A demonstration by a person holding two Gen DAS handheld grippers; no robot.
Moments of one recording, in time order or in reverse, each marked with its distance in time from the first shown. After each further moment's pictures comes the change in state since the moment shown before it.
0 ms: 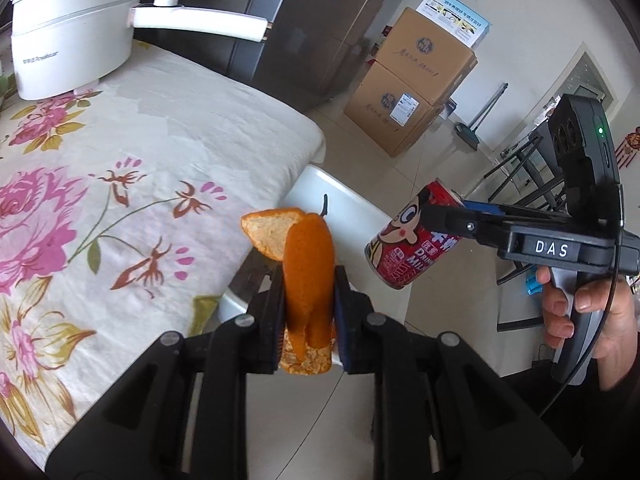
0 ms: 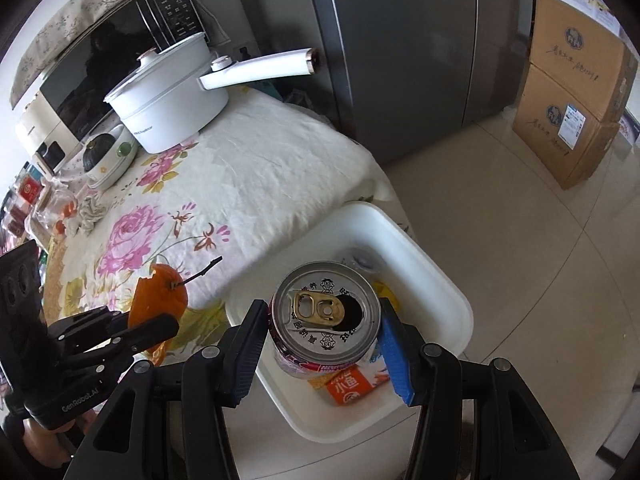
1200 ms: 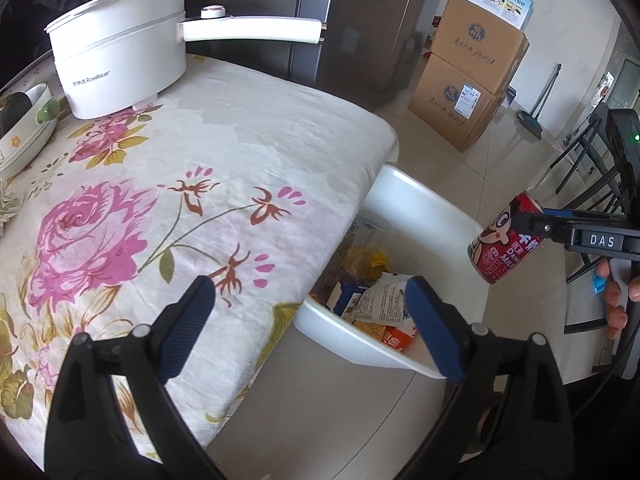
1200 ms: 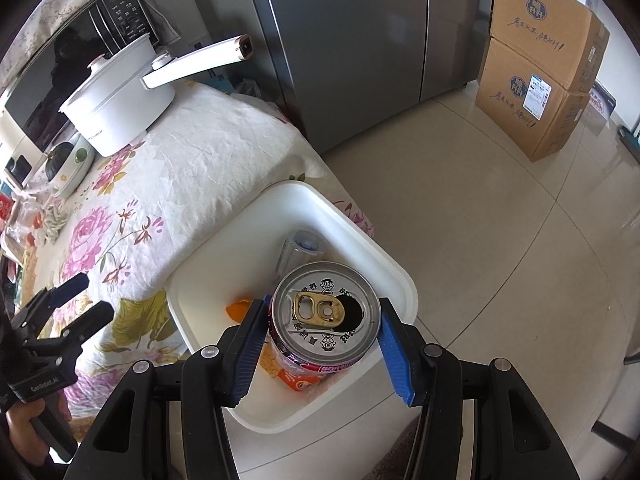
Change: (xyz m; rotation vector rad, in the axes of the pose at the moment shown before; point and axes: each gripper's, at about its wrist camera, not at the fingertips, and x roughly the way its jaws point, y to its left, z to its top) left arm 0.000 0.014 -0.001 0.035 -0.012 0.307; right arm 0.009 -0.045 -0.011 0.079 0.034 -0.083
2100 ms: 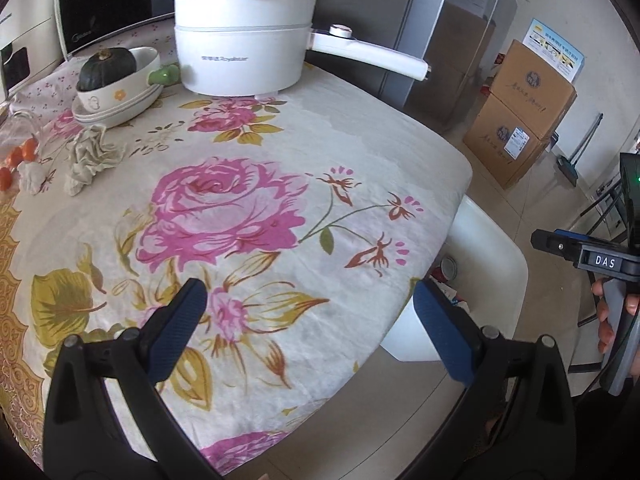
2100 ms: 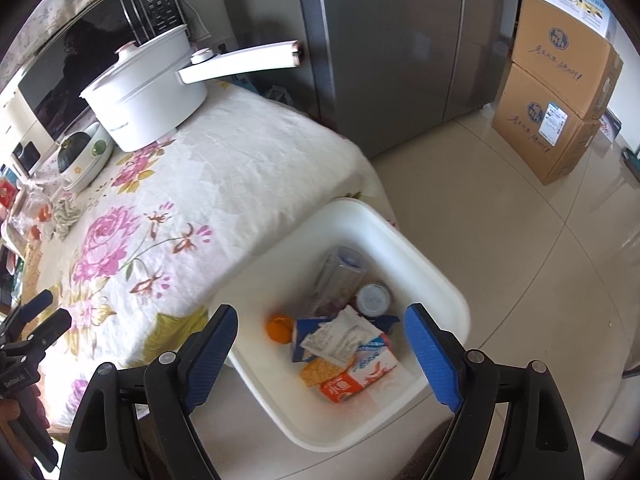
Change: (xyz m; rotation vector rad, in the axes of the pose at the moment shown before) left arm -0.060 0.100 -0.022 -0.187 -0.045 0.112; right arm 0.005 0.078 0.006 -0.064 -0.038 0.008
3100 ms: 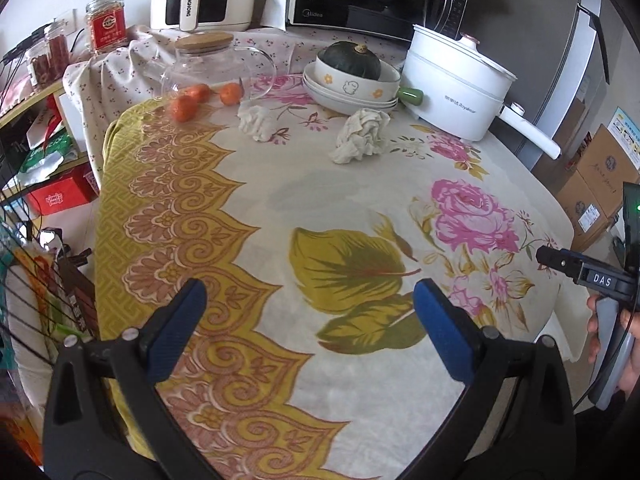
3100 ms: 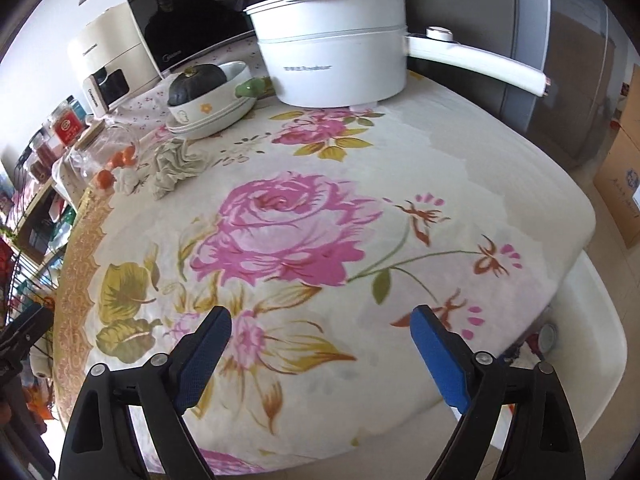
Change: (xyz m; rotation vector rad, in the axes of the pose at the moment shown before) left arm -0.083 0.232 -0.059 -0.224 -0.100 0.216; right arm 0.053 0.242 -0.012 -0.221 -0.052 0.184
